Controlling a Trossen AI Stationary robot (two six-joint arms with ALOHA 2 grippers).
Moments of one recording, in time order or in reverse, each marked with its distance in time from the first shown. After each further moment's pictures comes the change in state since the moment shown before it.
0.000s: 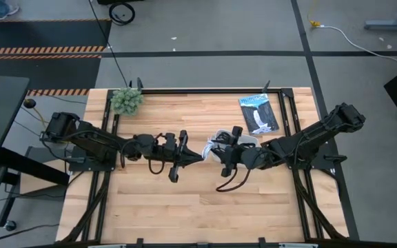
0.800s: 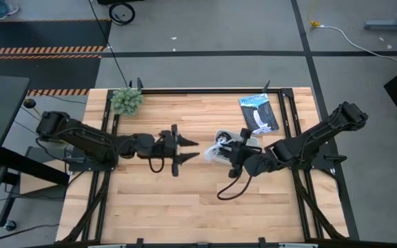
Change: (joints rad) left arm -0.008 -0.121 0.000 -0.320 -0.224 0.100; right arm 0.057 -0.048 0.000 -0.283 0.081 0.217
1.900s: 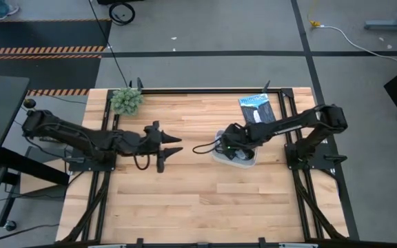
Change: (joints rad) left arm -0.046 -0.284 -0.001 -0.494 -0.149 -0.103; right arm -0.417 0.257 0.005 -0.496 -0.486 0.727
